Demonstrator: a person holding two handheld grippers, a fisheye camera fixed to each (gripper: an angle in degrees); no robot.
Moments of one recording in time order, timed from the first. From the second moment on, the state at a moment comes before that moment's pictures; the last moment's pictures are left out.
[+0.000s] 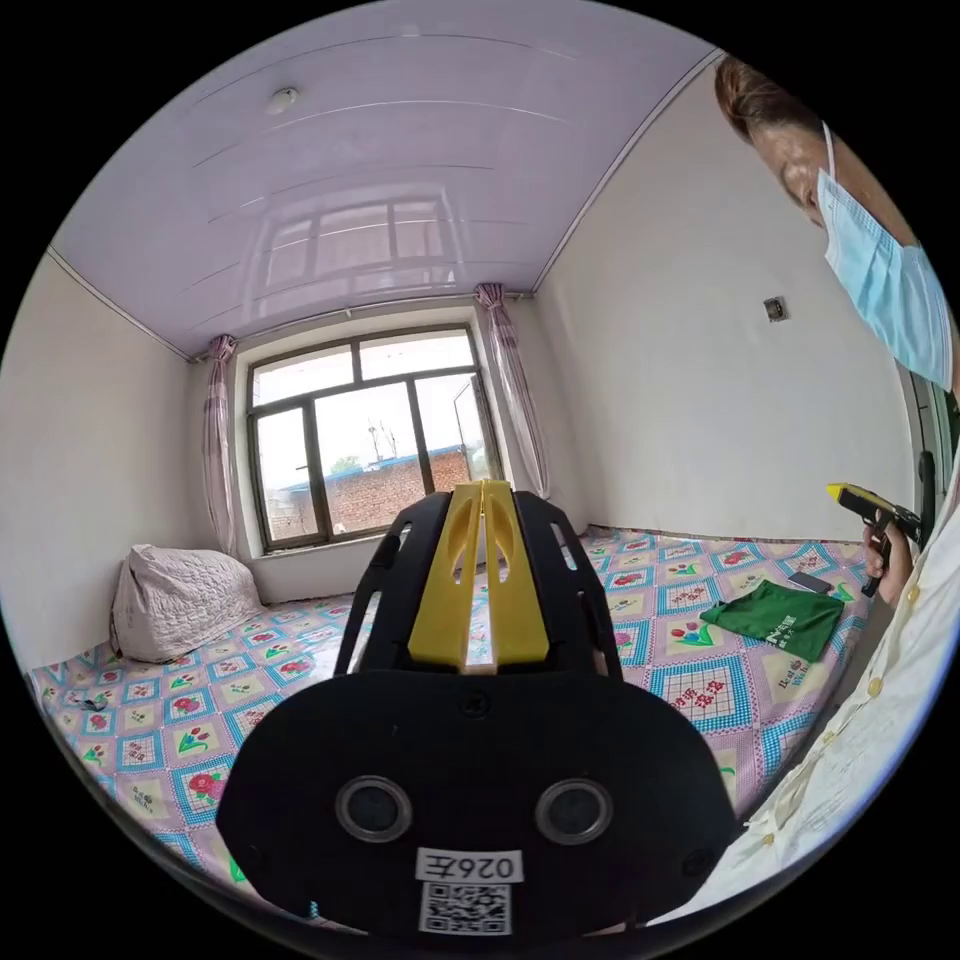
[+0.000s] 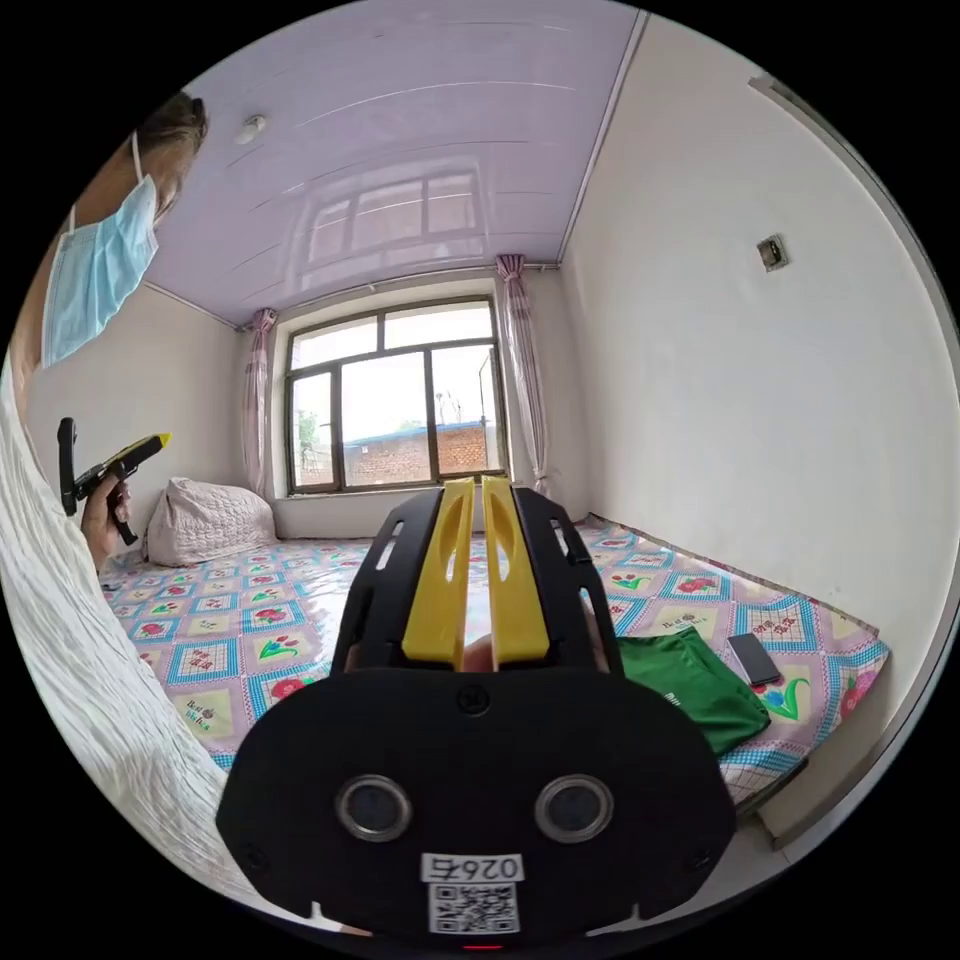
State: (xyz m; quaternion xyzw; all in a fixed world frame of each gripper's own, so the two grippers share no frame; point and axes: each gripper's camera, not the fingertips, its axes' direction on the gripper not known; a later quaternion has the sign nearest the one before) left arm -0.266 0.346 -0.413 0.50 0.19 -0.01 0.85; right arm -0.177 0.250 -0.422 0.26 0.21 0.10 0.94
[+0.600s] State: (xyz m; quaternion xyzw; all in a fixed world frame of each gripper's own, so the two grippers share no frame) left arm -0.313 0.403 -0.484 0.60 0.19 -0.04 0.78; right arm -0.212 0.282 -0.475 0.36 0.11 0.08 0.92
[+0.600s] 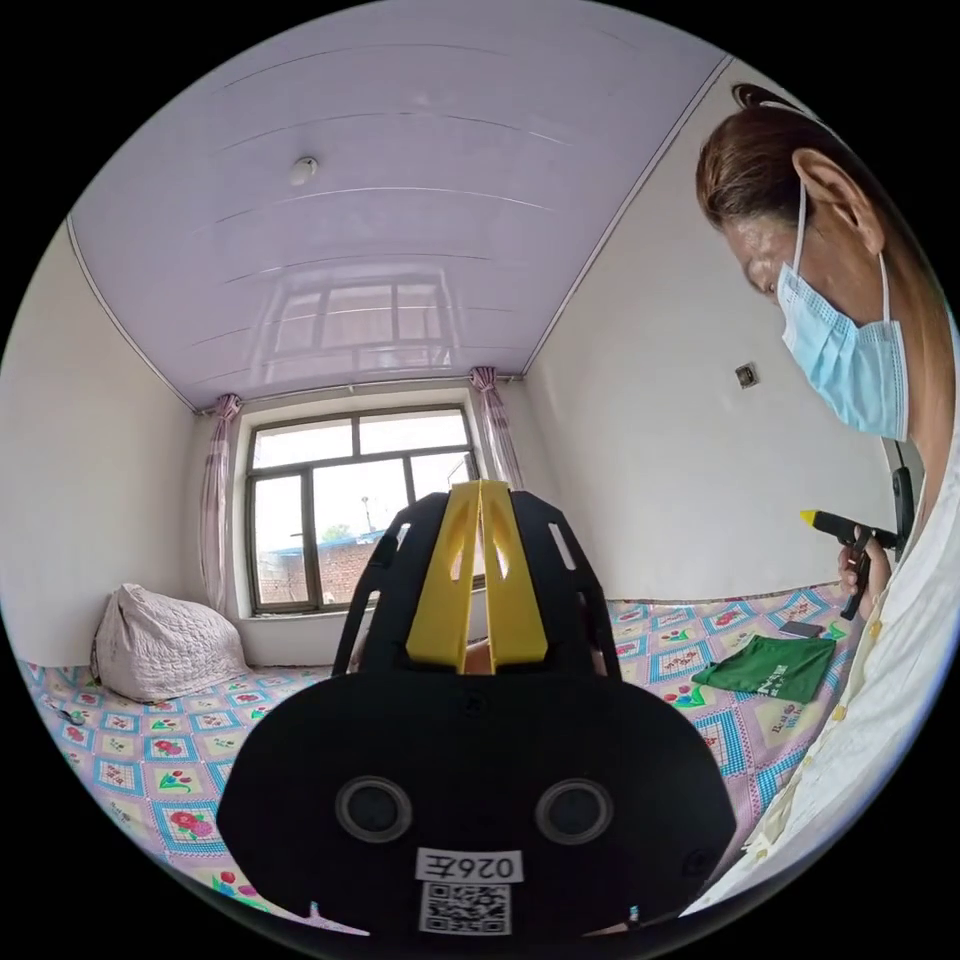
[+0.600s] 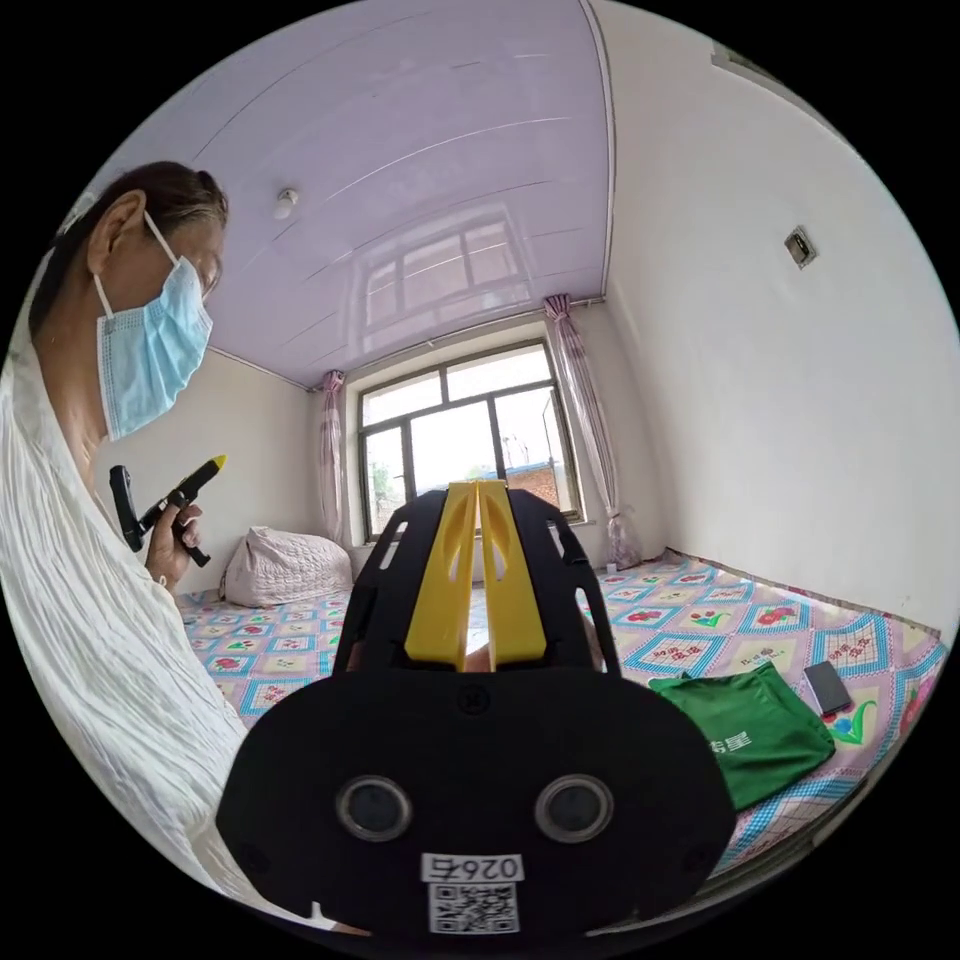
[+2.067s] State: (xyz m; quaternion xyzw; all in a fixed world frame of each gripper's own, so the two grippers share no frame) left arm -0.266 0.389 -0.548 0.64 0.20 0.00 0.74; right arm -0.157 0.342 -0.530 0.44 0.17 0.12 0.87
